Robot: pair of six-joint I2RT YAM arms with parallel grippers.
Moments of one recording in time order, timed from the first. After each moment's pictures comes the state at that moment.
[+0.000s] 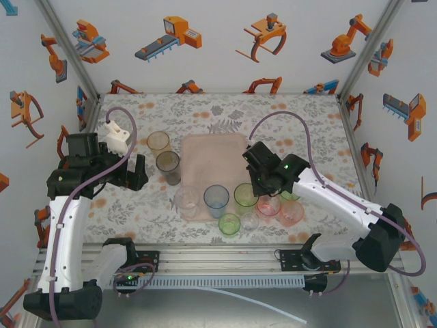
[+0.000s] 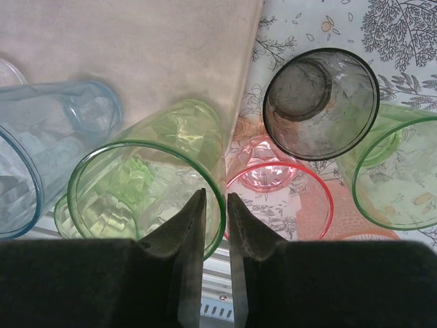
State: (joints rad) left arm -0.03 0.91 1.14 -1.06 0.34 0.28; right arm 0.82 1.28 1.10 -0.95 0.15 0.51
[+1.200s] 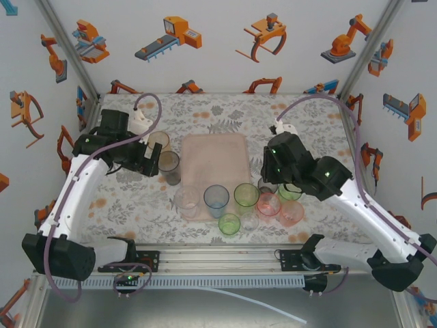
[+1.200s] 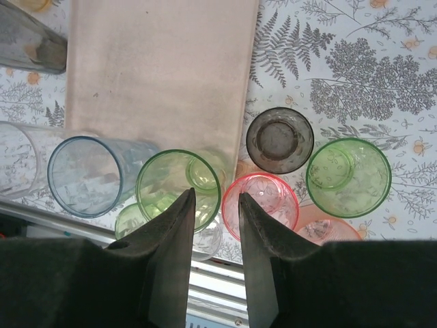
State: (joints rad) left arm -0.23 1.24 1.28 -1.06 0.17 0.20; right arm 0.82 1.06 1.27 -1.01 0.29 0.54
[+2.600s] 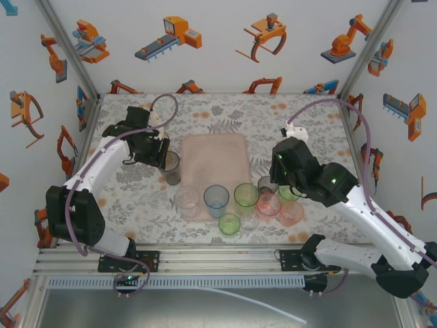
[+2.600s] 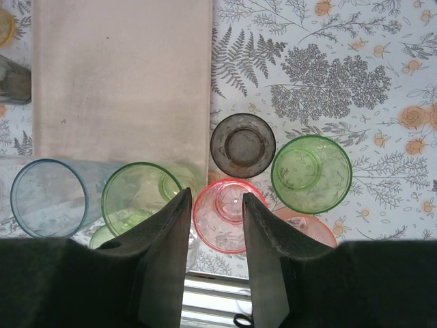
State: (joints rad) left arm -0.28 1.51 1.24 -0.86 0.13 0.12; right arm 0.80 1.00 1.22 -1.01 0.41 0.56
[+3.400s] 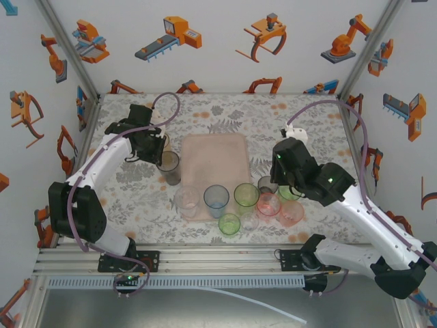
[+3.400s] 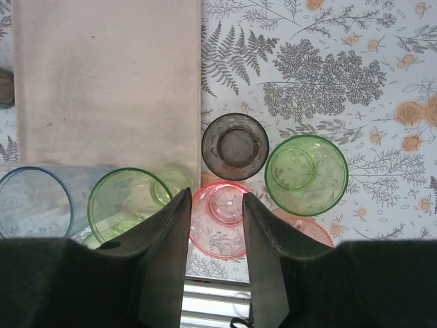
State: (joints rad) left arm -0.29 1.54 1.27 -0.85 0.10 0.11; right arm 0.78 1.01 1.18 -0.99 0.41 0.56
